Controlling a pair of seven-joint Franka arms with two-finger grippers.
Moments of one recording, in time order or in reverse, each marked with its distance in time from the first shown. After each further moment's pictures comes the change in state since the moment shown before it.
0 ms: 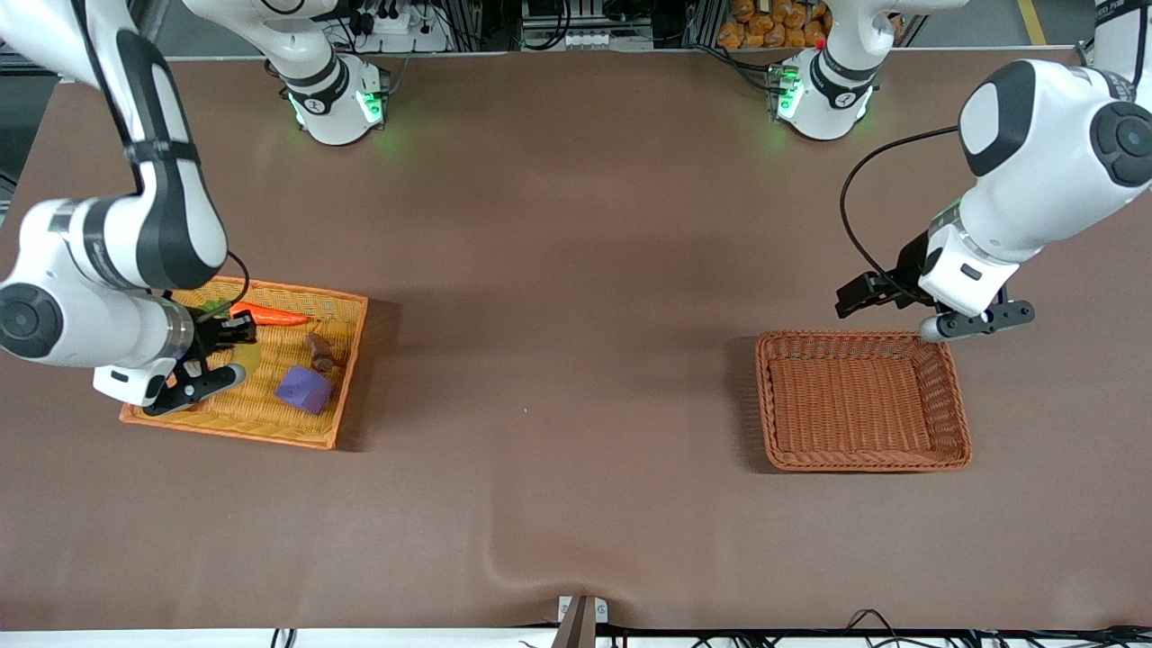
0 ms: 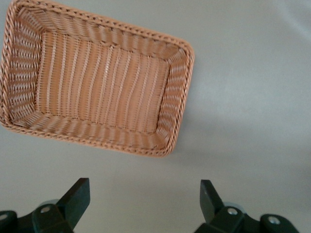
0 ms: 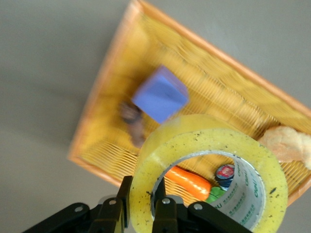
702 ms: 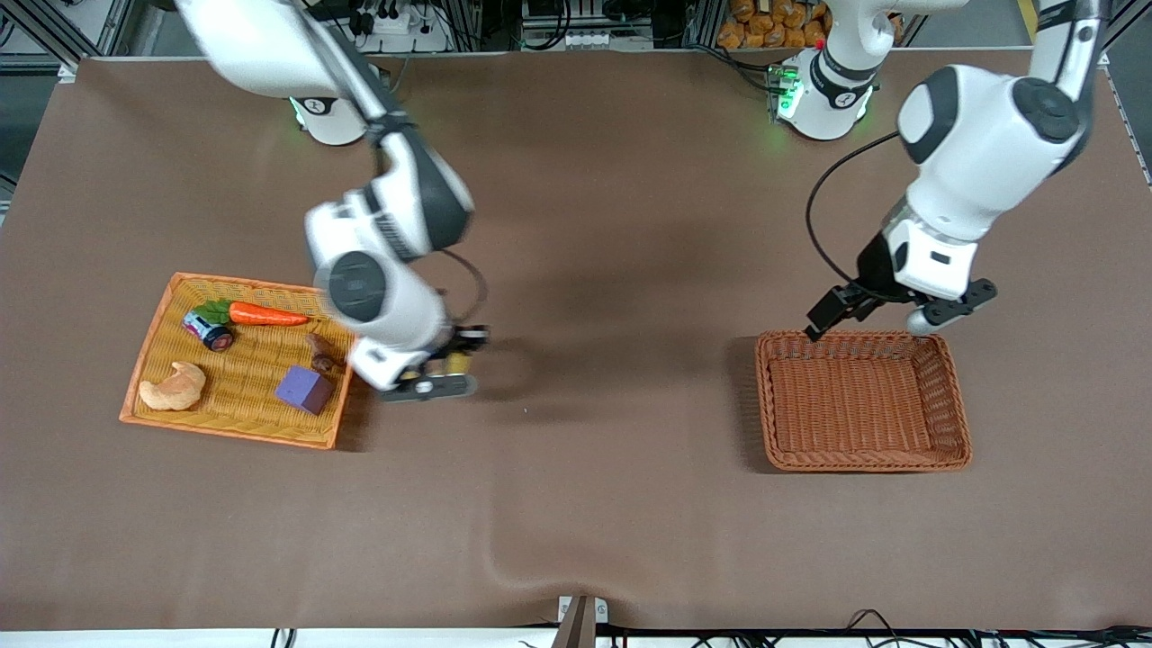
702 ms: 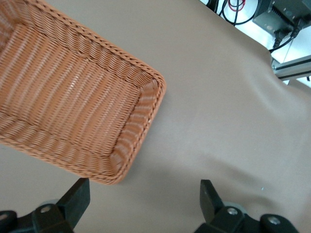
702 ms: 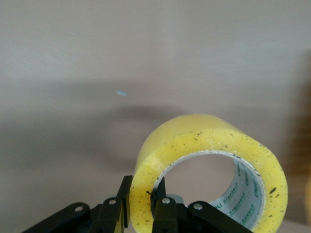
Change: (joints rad) left arm -0.002 -0.017 -0.106 -0.171 -0.037 0.387 -0.311; right arm 0.462 0.254 0.012 0.143 0.124 0.329 0.824
